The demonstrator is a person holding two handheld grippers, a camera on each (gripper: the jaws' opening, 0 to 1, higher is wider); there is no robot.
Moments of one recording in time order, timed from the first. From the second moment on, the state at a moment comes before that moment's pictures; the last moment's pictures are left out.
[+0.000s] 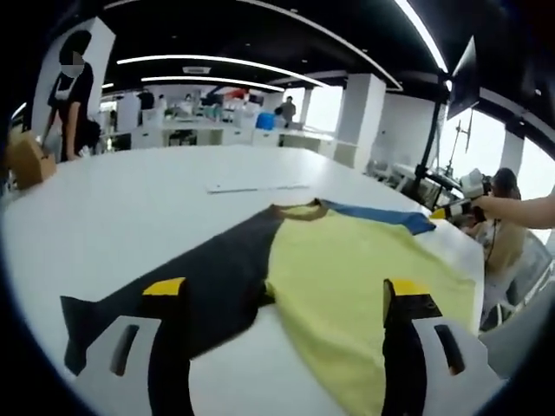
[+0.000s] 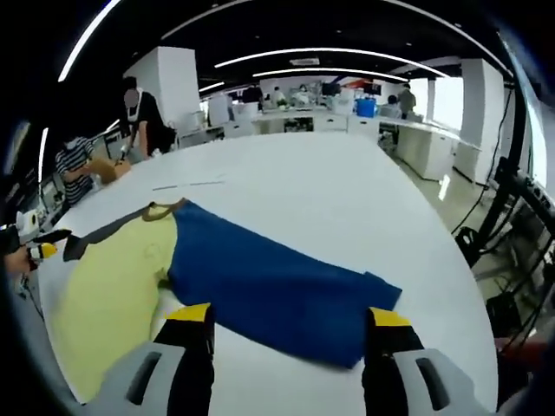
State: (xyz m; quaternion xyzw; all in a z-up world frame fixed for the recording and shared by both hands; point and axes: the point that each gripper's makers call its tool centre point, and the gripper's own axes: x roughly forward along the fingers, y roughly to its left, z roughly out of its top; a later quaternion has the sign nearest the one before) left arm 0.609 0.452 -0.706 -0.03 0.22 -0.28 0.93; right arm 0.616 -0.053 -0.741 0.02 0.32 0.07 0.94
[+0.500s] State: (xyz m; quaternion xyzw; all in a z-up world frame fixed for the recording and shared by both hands) left arm 0.587 0.443 -0.707 -0.03 0.22 -0.30 0.93; right arm 0.617 -0.102 -0.758 0.03 0.34 0.00 0.94
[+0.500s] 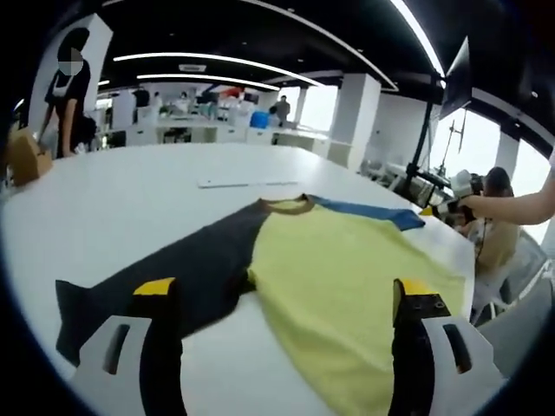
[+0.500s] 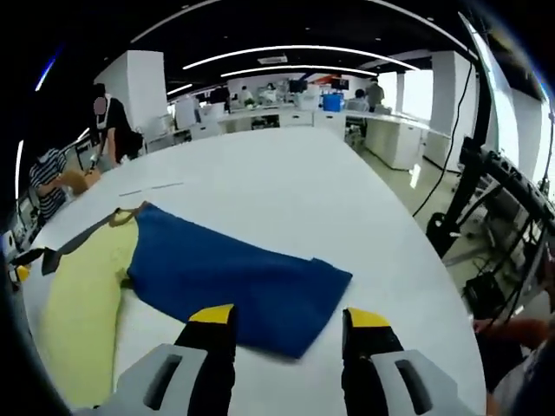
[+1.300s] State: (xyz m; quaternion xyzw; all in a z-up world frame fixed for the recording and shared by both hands) left arm 0.566 0.446 -0.703 -0.02 0.23 -0.30 0.92; right arm 0.610 -0.119 -0.786 0.05 0.38 -0.05 0.92
